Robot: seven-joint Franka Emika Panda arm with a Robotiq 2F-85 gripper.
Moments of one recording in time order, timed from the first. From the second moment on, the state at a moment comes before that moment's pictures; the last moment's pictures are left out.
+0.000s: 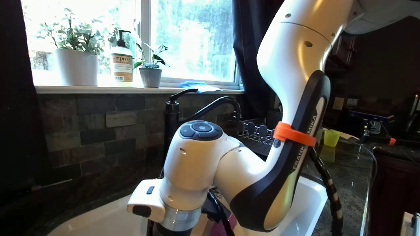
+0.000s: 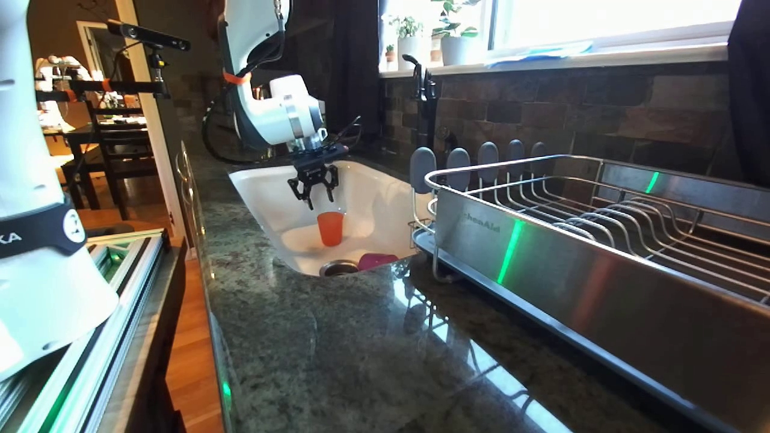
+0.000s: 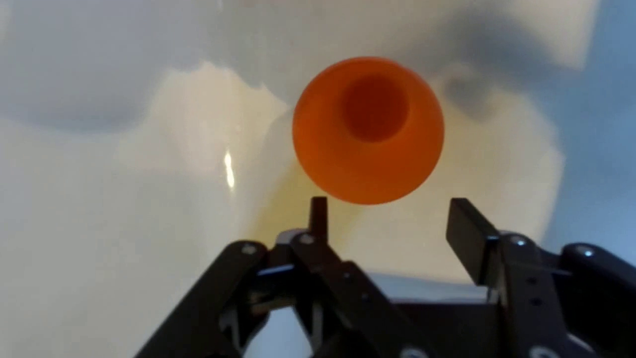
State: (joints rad) arm 0.67 0.69 0.09 -2.06 -0.76 2.93 -0.25
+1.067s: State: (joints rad) arm 0.55 0.18 0.23 -2.12 -0.41 2.32 0.10
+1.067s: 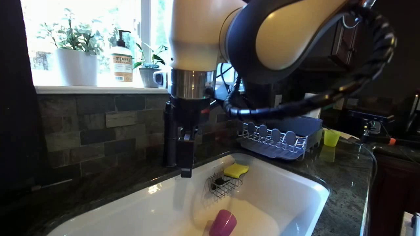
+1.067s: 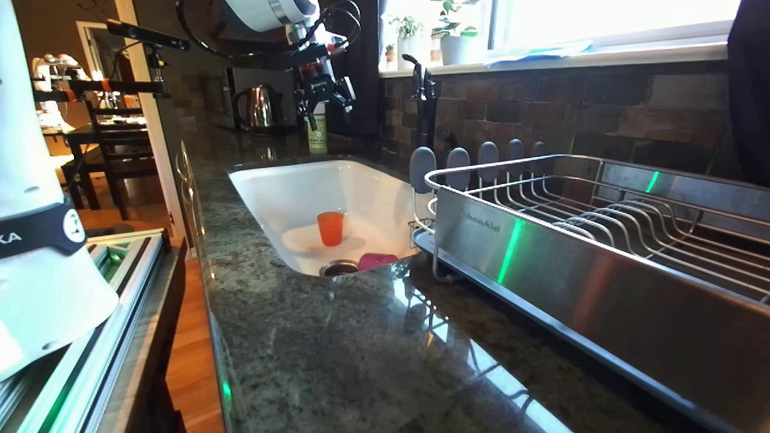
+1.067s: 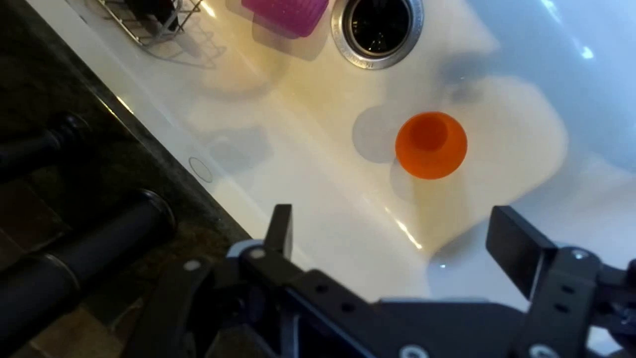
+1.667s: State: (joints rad) arm 0.44 -0.04 0.29 -2.17 -0.19 2.30 0.21
